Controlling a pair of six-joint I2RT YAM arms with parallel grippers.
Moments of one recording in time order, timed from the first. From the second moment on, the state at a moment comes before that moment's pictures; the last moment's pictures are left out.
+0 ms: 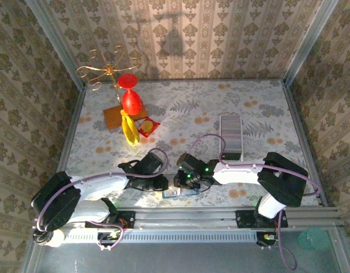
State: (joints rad) left arm -0.90 1.24 0.47 -0.36 0.28 -0.83; right arm 1.02 1.60 0.76 -0.17 -0.17 1.10
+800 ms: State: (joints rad) left arm -0.85 1.12 0.36 -0.32 0.29 -0.88; right arm 1.02 1.65 0.79 -0.15 -0.19 1.10
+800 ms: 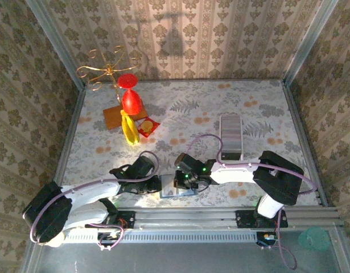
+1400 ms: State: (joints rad) left arm -0.85 1.12 0.36 -0.30 0.31 -0.88; right arm 1.03 1.56 0.80 -0.25 -0.14 1.10
